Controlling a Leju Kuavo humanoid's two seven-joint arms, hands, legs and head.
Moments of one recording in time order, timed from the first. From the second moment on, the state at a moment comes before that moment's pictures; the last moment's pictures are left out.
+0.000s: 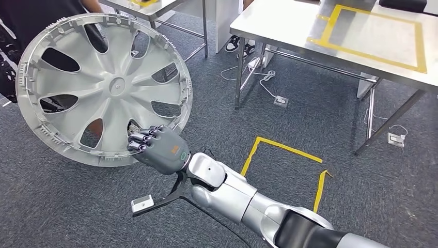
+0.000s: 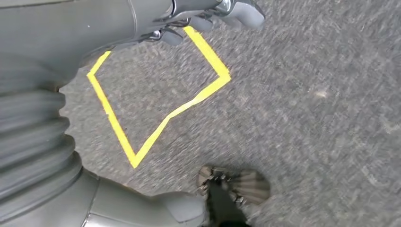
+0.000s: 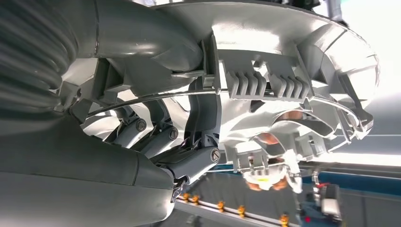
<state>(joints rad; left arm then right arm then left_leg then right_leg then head) -0.06 -0.15 0.75 -0.20 -0.75 0.47 -0.20 -0.47 0.10 0.63 -1.04 1.19 -0.29 -0.28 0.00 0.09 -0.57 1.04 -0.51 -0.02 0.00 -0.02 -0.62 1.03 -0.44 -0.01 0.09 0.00</state>
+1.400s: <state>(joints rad) -0.07 -0.16 0.83 -0.20 -0.69 0.54 -0.29 -0.51 0.12 0.58 -1.03 1.18 -0.28 -0.26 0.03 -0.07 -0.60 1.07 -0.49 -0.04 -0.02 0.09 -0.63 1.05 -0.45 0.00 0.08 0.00</state>
